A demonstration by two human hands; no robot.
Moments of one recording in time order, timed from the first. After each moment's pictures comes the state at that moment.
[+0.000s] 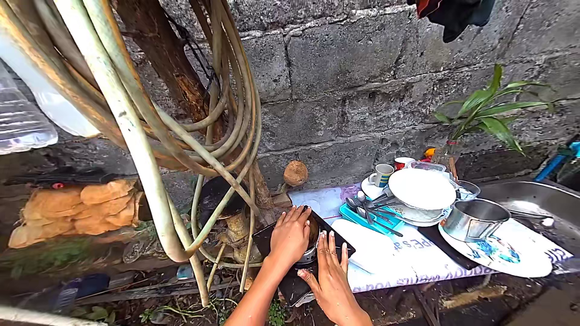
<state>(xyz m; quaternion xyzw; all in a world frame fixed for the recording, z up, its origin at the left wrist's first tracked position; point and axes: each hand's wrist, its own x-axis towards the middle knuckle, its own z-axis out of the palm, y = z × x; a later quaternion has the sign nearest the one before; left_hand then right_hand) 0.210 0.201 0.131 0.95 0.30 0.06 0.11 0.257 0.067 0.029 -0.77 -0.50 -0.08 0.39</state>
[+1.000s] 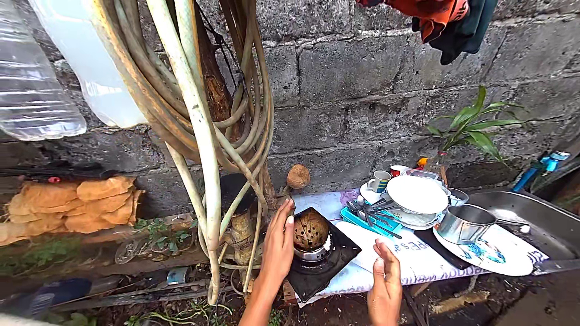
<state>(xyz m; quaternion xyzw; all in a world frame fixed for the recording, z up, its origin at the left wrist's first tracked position) 0.144 0.206 0.116 0.83 0.20 0.44 0.28 0.272 0.022 0.023 -0.63 -0.27 -0.09 0.72</state>
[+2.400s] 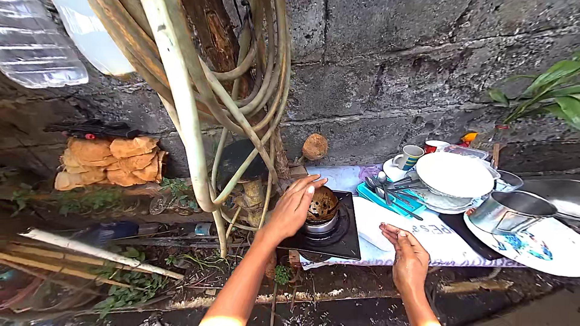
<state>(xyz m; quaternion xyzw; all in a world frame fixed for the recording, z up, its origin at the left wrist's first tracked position) 0.154 0.212 0.136 0.91 0.15 0.26 0.27 0.344 0.009 -0.012 -0.55 -0.27 0.06 0.79</state>
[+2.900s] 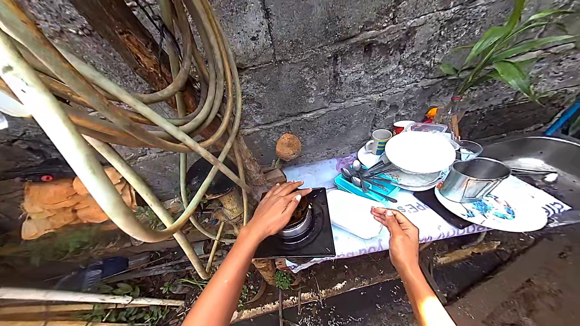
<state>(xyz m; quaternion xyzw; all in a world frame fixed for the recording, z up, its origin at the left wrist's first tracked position) 0.196 0.231 0.126 0.98 0.14 0.07 0.13 0.392 -0.007 -0.013 -0.58 -0.26 0.05 0.77</state>
